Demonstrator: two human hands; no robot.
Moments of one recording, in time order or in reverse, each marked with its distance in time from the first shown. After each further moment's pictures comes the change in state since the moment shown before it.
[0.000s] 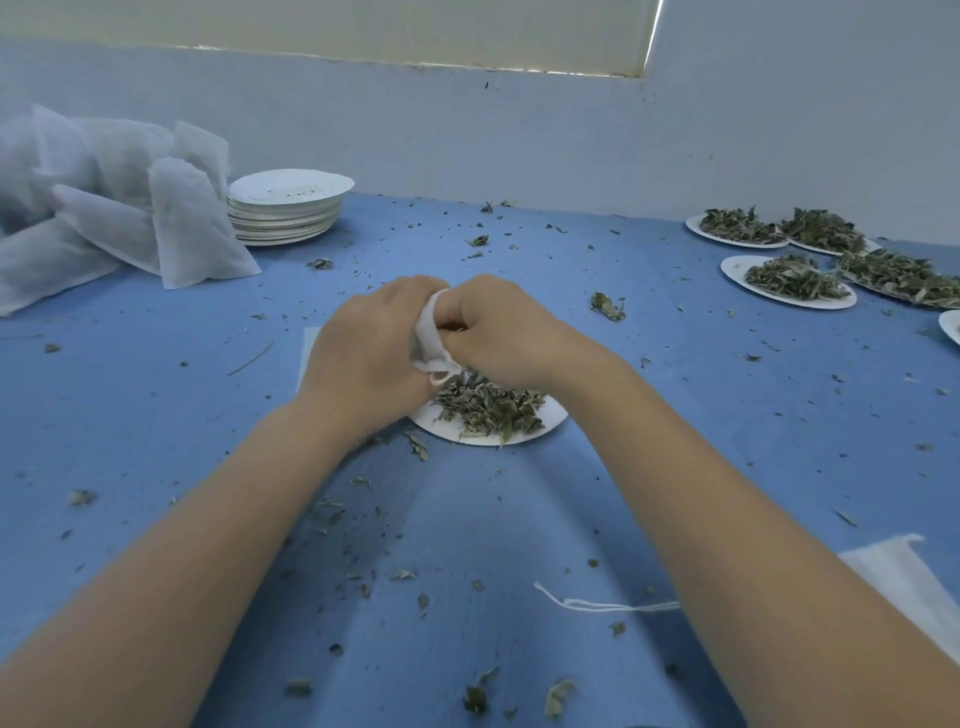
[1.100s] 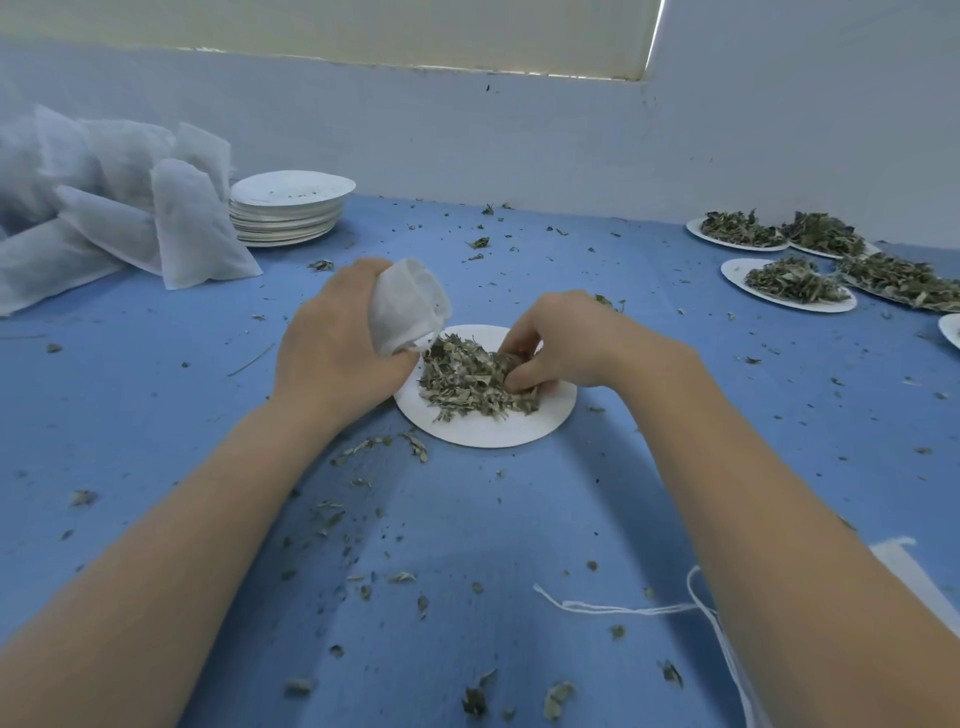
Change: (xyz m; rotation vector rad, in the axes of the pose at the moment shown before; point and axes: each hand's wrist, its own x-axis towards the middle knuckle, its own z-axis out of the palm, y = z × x) left_hand -0.001 -0.019 -0.006 -0.076 0.026 -0.278; right_hand -0.005 0.049 -0.025 -0.337 -0.132 0.241
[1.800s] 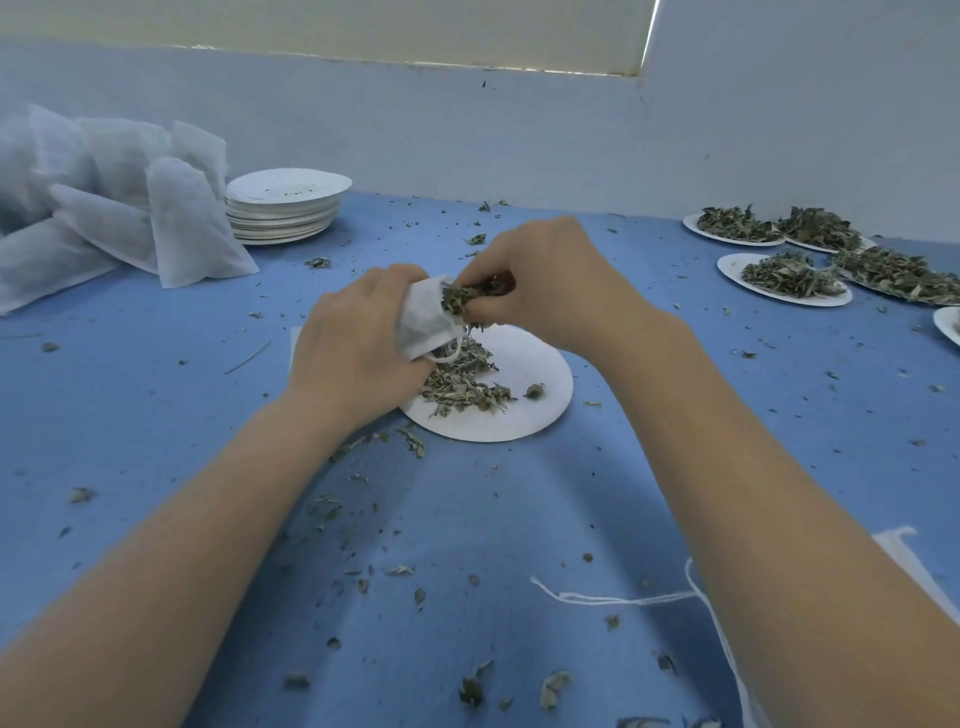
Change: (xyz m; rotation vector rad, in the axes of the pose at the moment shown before) left_hand -0.001 0.012 0.005 0.174 -0.047 0.195; right_hand -0.009 -0.036 -0.020 0.055 0.345 -0.190
